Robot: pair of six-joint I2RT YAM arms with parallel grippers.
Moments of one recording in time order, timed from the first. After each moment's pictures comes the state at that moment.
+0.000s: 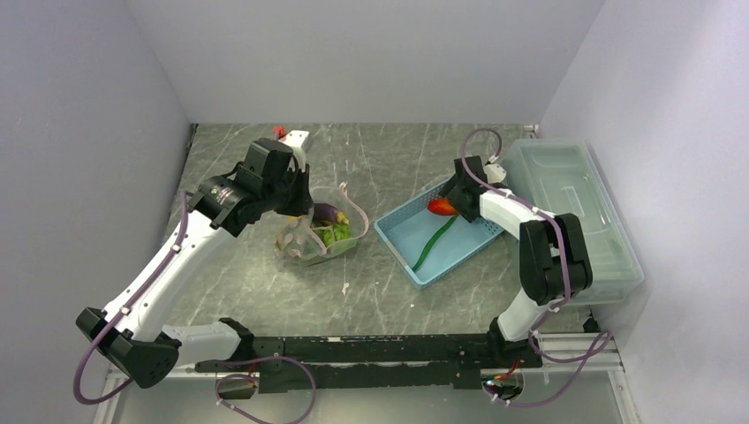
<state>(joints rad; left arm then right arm) -0.58 1.21 1.41 -0.93 -0.05 -0.36 0.22 1.67 1.00 -0.26 0.28 0.92</state>
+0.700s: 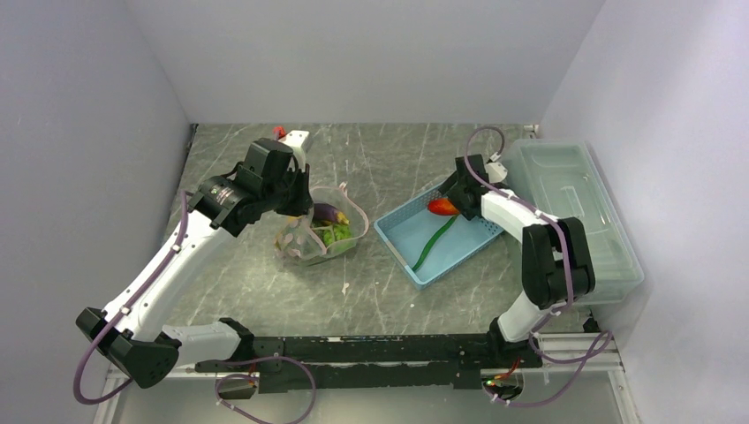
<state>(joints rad) -0.58 1.21 1.41 -0.93 -0.05 -0.36 0.22 1.62 1.00 -0.25 0.27 0.95</state>
